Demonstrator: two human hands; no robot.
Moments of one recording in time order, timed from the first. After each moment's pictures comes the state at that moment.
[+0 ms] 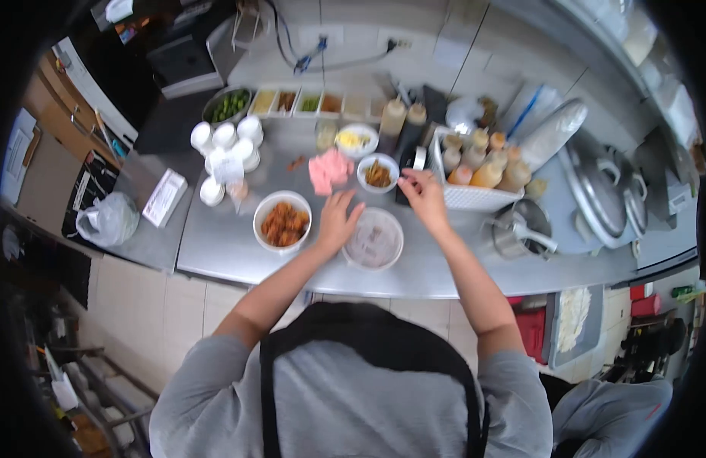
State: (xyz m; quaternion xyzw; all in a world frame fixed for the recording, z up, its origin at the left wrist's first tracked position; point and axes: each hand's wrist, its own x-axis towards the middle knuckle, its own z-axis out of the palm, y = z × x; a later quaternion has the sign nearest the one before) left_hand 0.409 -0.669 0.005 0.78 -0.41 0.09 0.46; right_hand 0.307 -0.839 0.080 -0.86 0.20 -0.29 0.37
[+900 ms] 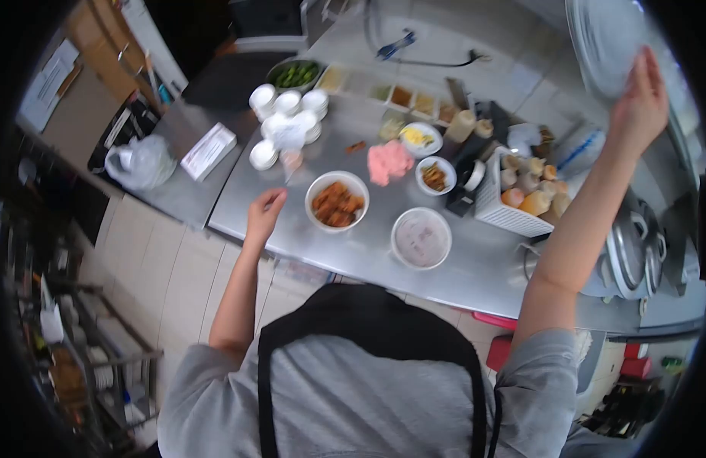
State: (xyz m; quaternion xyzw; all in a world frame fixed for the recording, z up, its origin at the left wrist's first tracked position) left_hand 0.479 -0.436 0.037 0.81 -0.15 -0.02 0.57; right_hand 0.345 -0.885 0.387 -0.56 -0.14 -0.67 0.46
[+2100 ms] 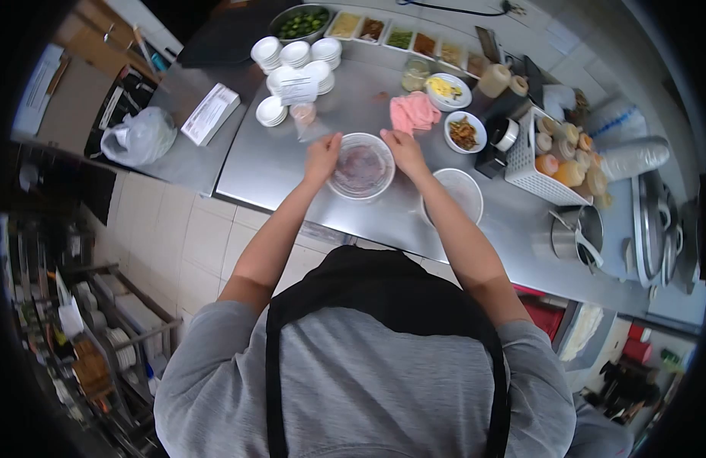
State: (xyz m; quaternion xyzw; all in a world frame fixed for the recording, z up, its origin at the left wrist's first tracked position) left_hand 0.525 -0.520 -0.038 0.86 -0.13 -0.10 0.48; right_hand 0.454 -0.716 -0.032 -0.83 0.22 -0.02 0.51
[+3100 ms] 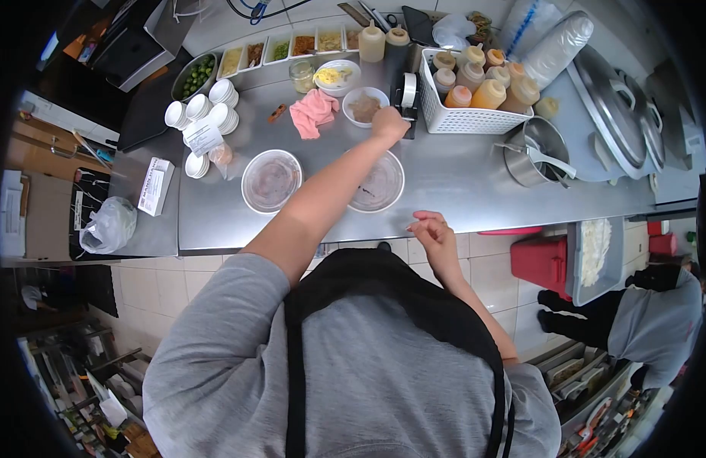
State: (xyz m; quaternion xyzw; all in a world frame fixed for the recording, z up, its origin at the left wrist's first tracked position) left_hand 0.420 -0.845 -0.057 0.84 -0.46 -0.15 0.23; right_hand 0.149 -0.732 0.030 -0.71 0.32 -0.20 0.60
